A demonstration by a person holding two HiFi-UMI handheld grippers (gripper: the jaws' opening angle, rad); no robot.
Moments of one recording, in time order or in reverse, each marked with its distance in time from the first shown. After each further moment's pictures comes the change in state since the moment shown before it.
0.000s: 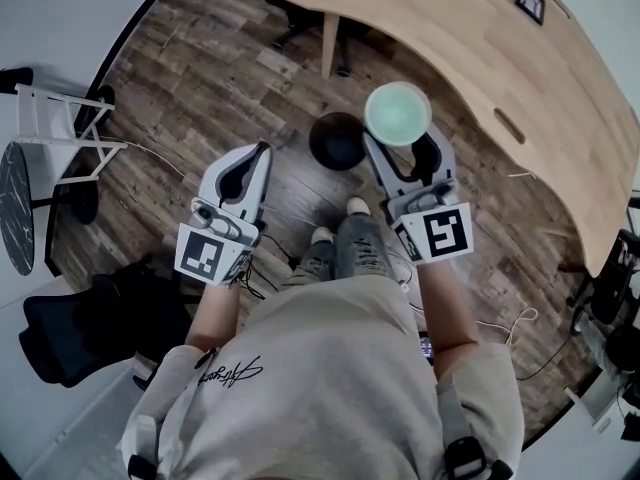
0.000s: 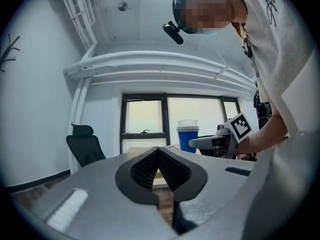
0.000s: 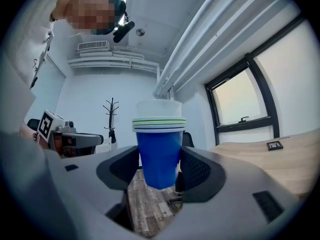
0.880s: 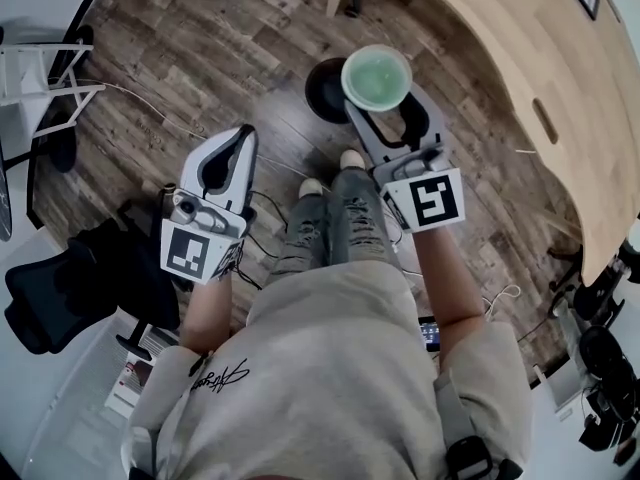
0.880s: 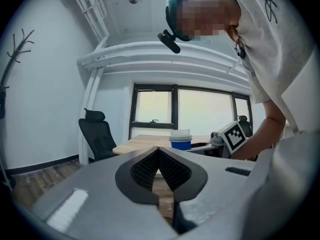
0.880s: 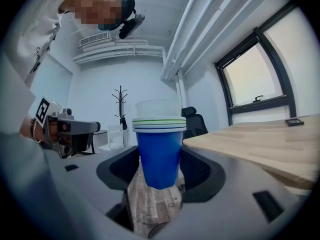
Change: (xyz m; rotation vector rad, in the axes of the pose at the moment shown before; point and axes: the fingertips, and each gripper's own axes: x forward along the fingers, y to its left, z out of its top) left arm -0.012 0.018 -0.080 -0.097 0.085 0.105; right arm 0.056 0.017 -0.113 0.022 0.143 0.147
